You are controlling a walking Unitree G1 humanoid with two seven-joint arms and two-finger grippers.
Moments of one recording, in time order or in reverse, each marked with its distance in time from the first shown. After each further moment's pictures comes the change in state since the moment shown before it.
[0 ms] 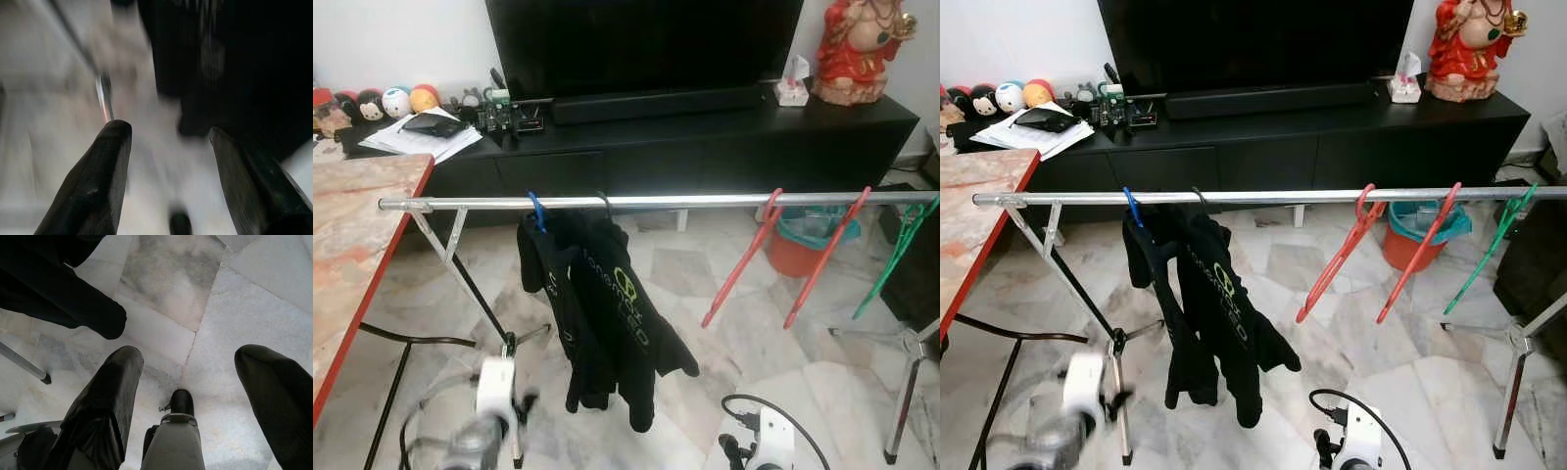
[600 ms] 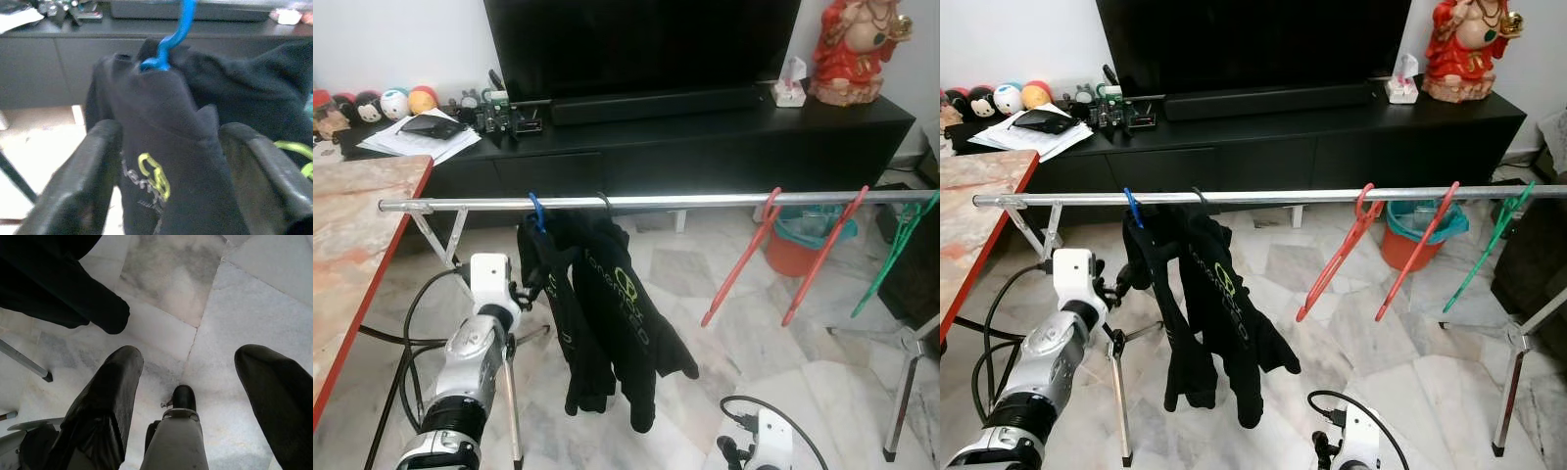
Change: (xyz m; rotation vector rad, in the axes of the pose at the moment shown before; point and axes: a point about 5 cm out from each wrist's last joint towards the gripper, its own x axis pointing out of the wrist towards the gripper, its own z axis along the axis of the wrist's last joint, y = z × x) left arm 0.007 -0.019 0.122 -0.098 -0.417 -0.126; right arm 0.000 0.001 -0.003 0.001 0.012 0.001
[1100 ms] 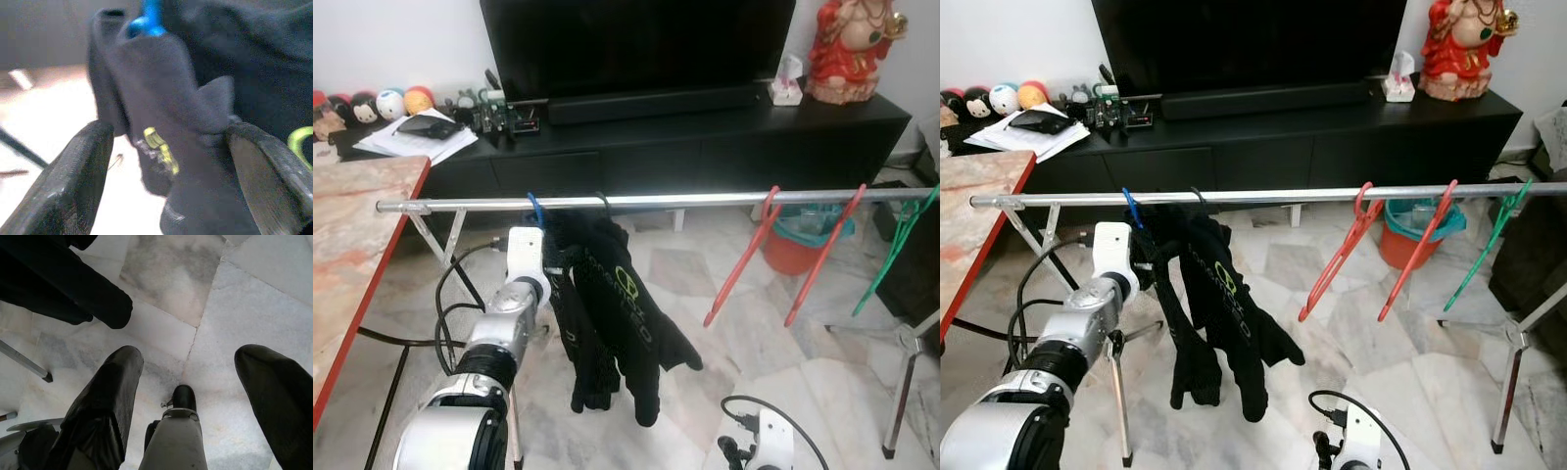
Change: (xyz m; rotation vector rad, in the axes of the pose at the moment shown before) left arm 0.037 -0.025 0.001 0.043 0.245 0.171; right arm 0.000 -0.001 0.001 -0.002 -0.002 -0.001
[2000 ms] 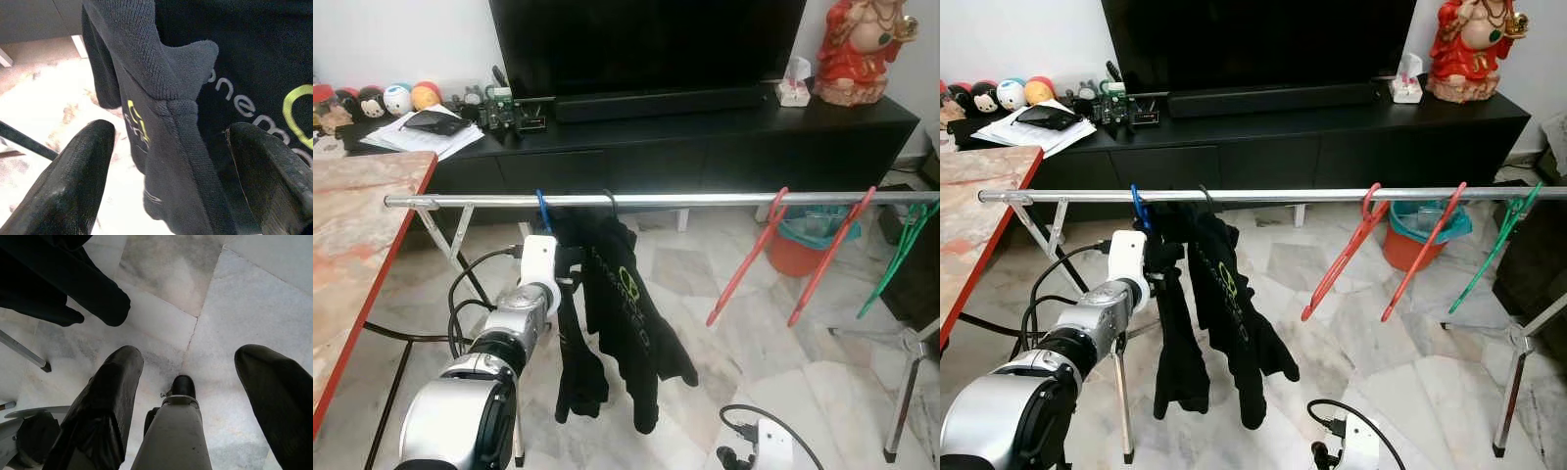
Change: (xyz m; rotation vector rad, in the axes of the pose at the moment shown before) left arm 0.004 -0.015 -0.009 0.067 0.111 -0.108; right arm -0.003 0.000 -0.013 0.000 0.031 0.000
